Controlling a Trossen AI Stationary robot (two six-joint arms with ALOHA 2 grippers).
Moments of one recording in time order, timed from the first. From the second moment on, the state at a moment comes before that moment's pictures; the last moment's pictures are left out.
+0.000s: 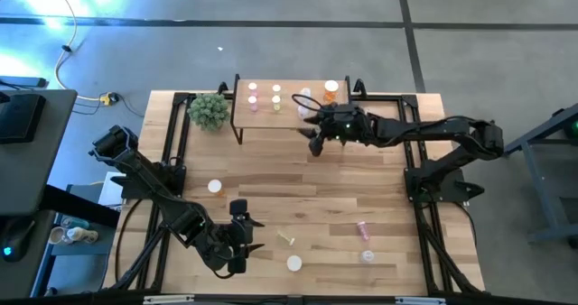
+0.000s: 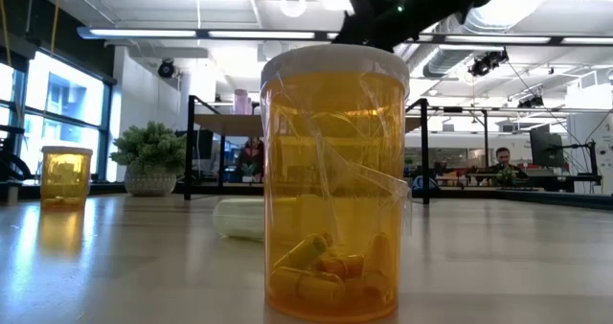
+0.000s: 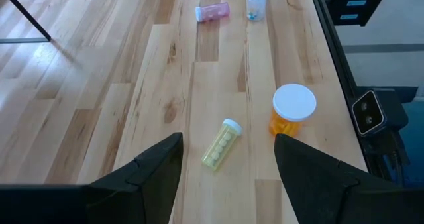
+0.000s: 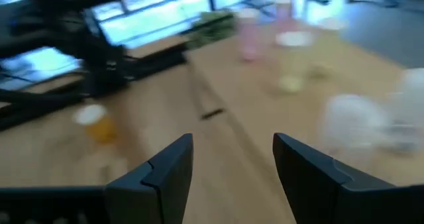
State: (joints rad) left arm -0.63 1.55 1.10 -0.40 -0.64 -0.50; right arm -0.21 1.43 0.96 0.09 0.12 0.21
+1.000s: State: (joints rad) left arm -0.63 1.55 1.10 -0.40 -0.64 -0.52; right arm -0.26 1.63 0.96 0.33 0.19 0.30
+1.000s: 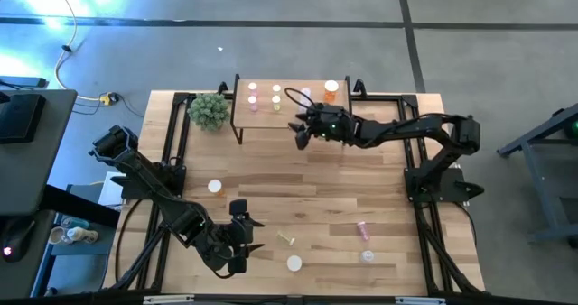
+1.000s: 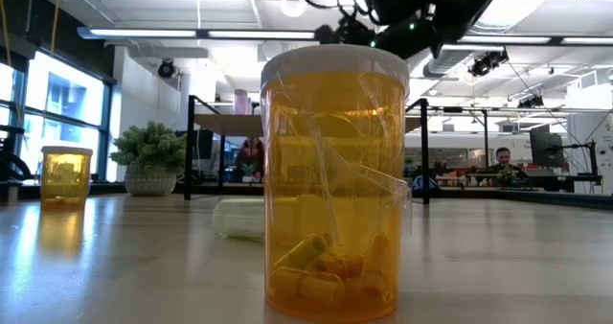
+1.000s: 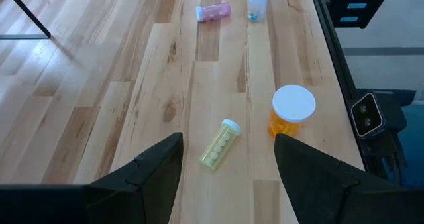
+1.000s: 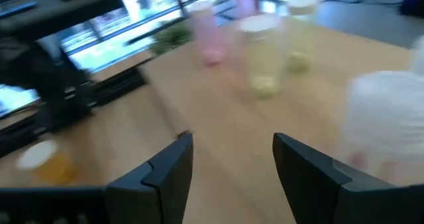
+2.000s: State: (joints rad) left arm -0.63 1.55 1.10 -0.40 -0.64 -0.52; right arm 0.16 1.25 0.96 -0.06 0.05 0.39
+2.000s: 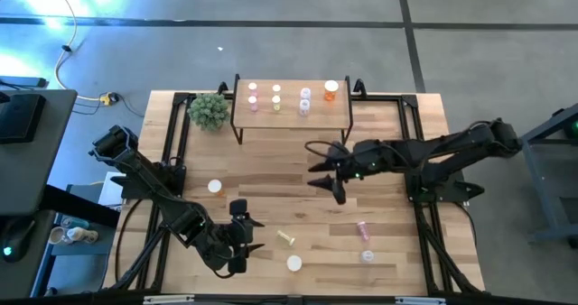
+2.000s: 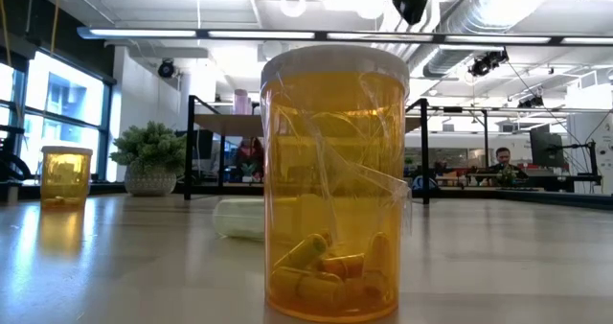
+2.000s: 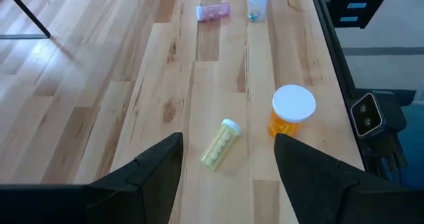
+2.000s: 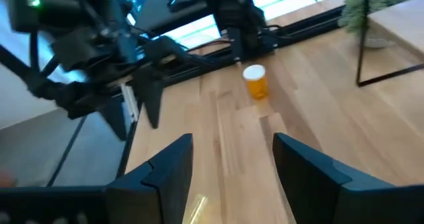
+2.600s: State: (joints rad) left arm -0.63 1.55 1.10 -0.40 -0.64 -0.52; right arm 0.40 1.32 0.96 0.05 0.27 0.42
